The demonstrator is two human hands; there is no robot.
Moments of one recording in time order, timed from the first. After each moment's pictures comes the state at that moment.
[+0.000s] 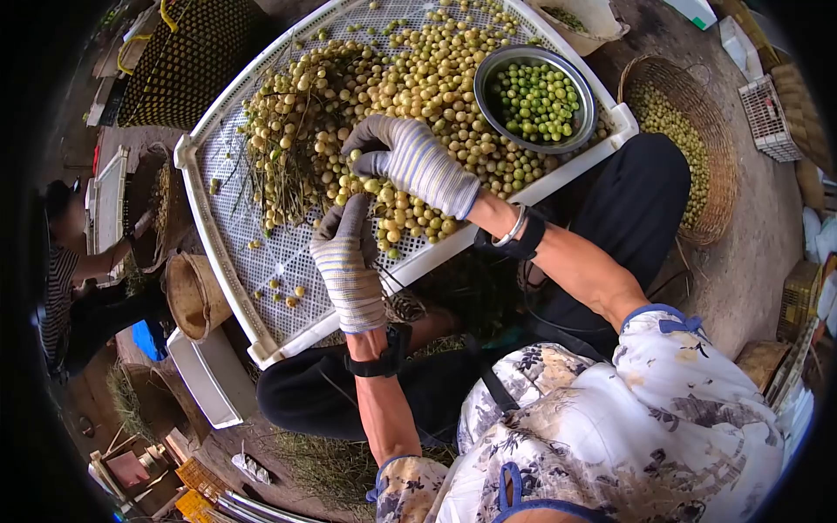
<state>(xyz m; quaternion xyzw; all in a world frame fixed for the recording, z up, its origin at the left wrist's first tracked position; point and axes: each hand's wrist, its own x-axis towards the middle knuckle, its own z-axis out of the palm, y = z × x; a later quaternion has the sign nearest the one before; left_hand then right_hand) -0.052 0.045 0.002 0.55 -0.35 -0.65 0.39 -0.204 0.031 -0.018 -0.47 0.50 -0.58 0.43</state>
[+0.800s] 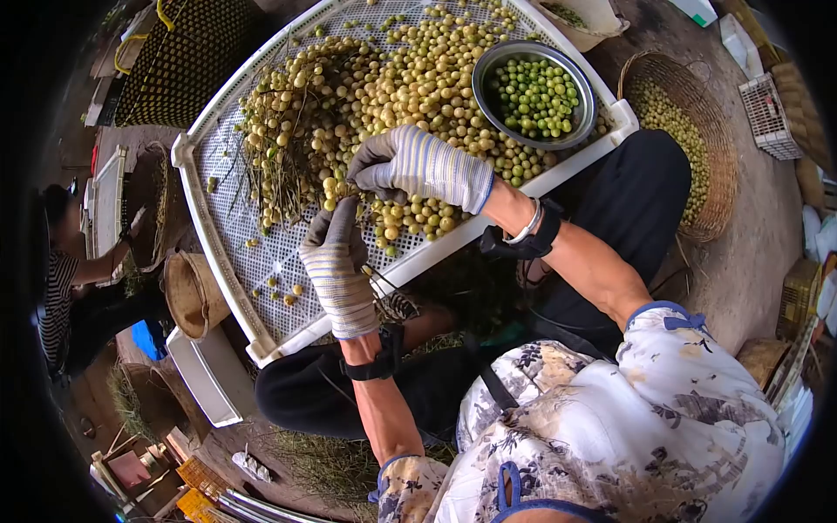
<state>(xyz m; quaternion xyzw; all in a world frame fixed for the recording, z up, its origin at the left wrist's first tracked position) -0.039 0.048 0.007 0.52 -0.36 -0.65 0.41 -0.221 0.043 -0.005 -0.51 0.51 -0.43 0.55</state>
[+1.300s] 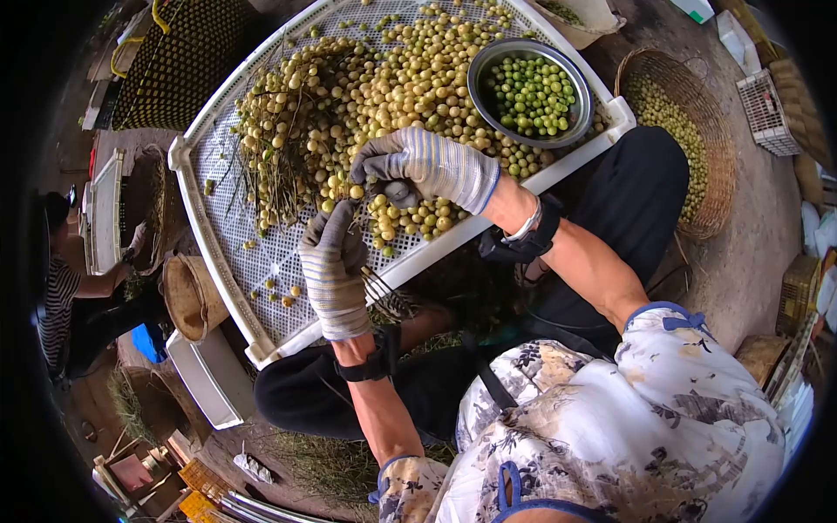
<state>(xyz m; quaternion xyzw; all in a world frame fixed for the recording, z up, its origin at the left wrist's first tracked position) -0.036 0.044 0.011 0.47 -0.34 -0.72 0.37 -0.231 0.049 -0.017 -0.39 0.36 -0.49 0.69</state>
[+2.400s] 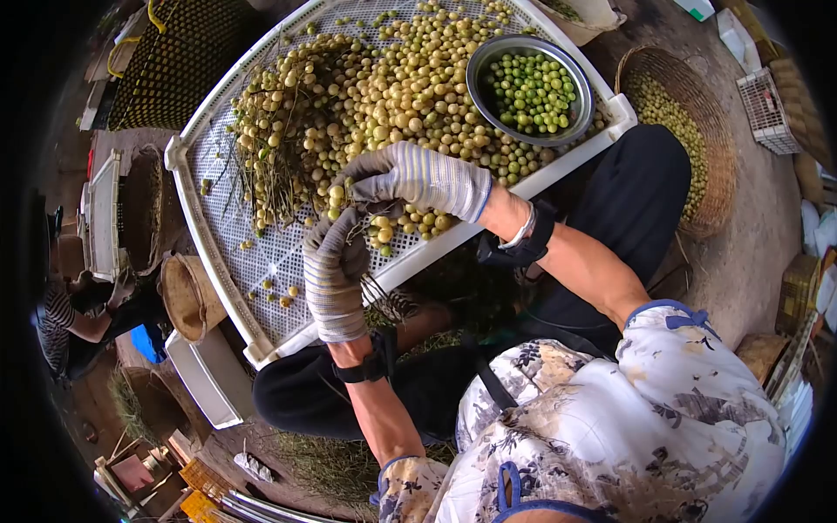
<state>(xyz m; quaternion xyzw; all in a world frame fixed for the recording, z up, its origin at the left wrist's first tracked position) -0.026 0.042 0.000 0.45 -0.33 -0.77 0.32 -0.217 0.054 -0.023 -0.43 0.43 -0.46 0.66</state>
